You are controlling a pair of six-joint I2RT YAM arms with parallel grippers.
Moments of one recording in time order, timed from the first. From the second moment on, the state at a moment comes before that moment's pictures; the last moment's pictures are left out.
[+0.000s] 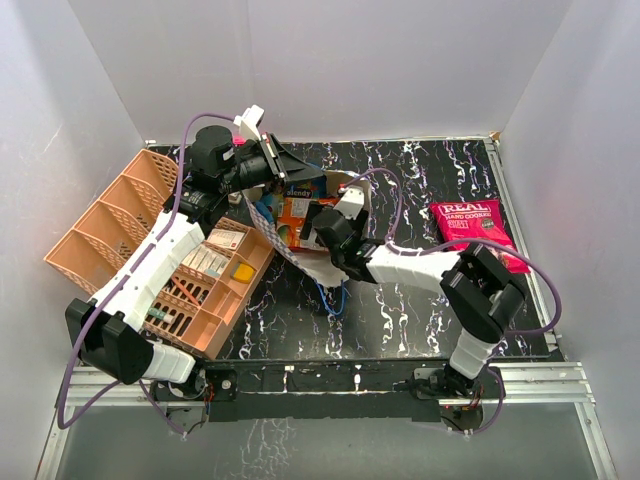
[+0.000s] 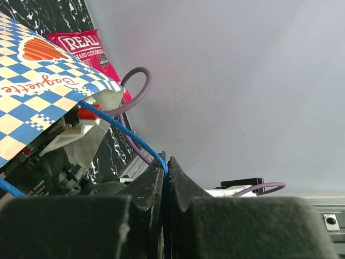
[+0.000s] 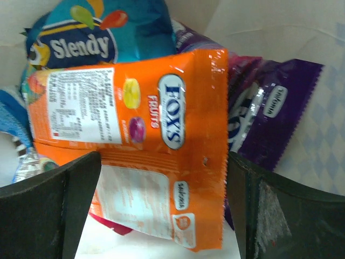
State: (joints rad) left arm -0.44 1.39 1.37 -0.13 0.65 -1.09; right arm 0.85 1.71 1.03 0.14 0.66 0.69
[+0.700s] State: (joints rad) left arm -0.44 1.39 1.37 -0.13 0.65 -1.09; right arm 0.84 1.64 0.89 0.58 0.23 0.68
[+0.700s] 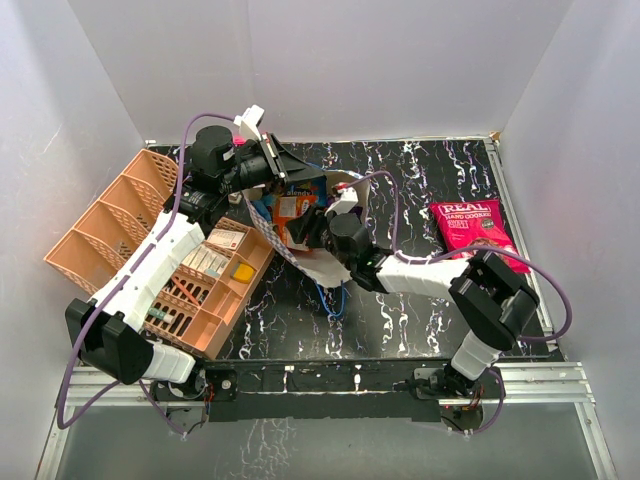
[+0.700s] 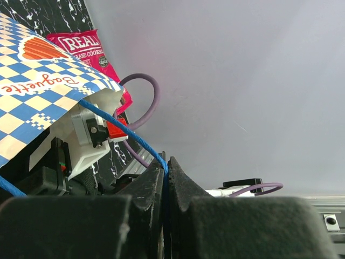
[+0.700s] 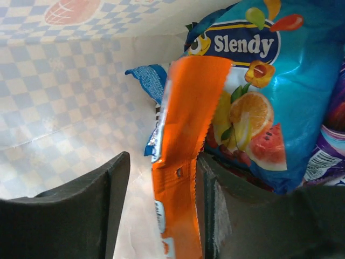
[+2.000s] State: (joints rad) left arm -0.45 1.35 1.36 -0.18 0.59 -1.05; right arm 0.84 0.78 0.89 -0.12 0.26 0.50
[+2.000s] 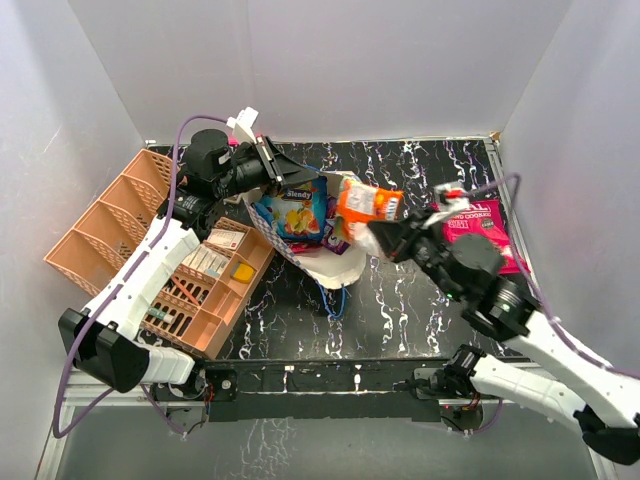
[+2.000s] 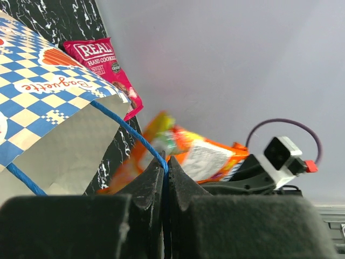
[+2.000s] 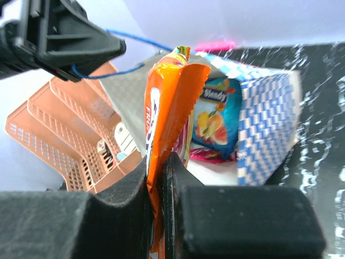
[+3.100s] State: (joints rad) left arm -0.45 1.34 1.36 -0.23 0.58 -1.03; right arm -0.01 1.15 0.79 0.02 0.43 0.75
